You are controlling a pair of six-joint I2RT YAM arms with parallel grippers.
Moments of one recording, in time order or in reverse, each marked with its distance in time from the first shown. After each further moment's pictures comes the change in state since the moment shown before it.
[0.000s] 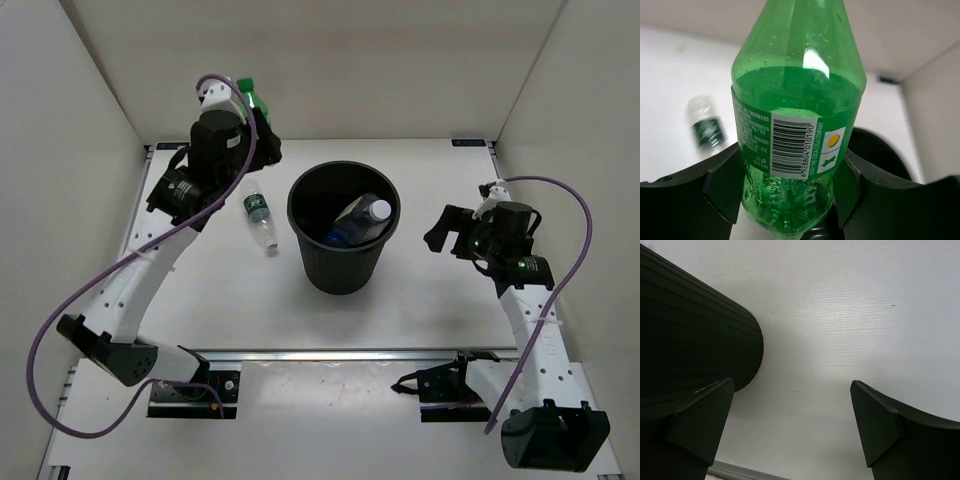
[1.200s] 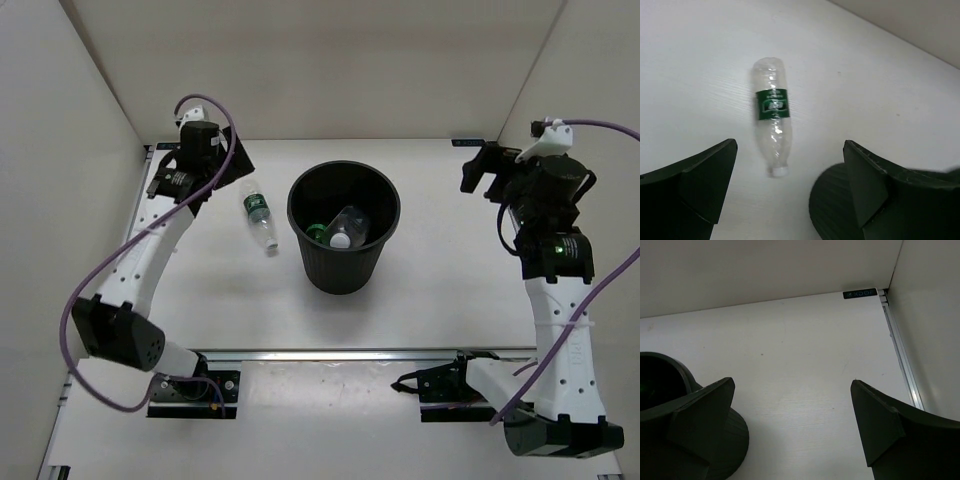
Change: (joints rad) left arm 0.221 0.027 -0.171 -0.005 0.119 -0.040; right arm 0.019 0.055 0.439 0.033 0.270 -0.071
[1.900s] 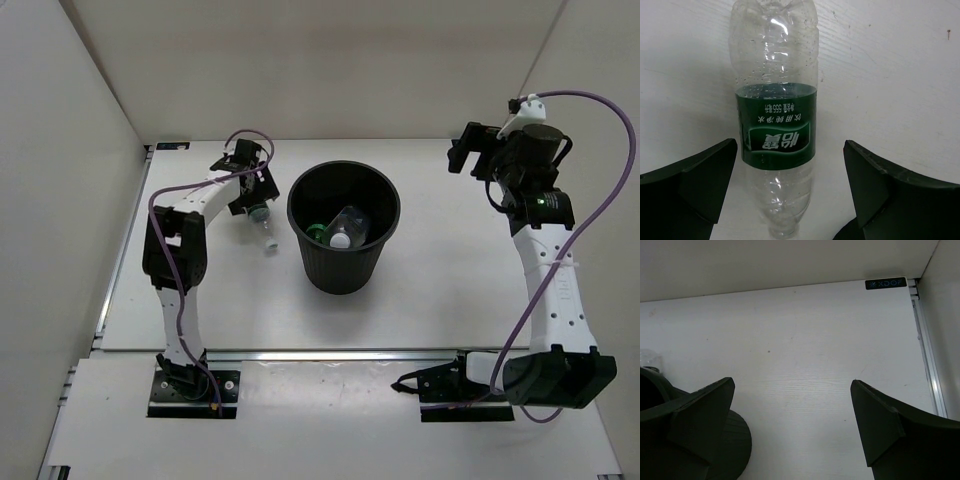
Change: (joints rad) left arm 0.038 0.619 0.101 0.055 0.048 -0.068; right arm -0.019 0.262 0.097 0.080 -0.101 -0.003
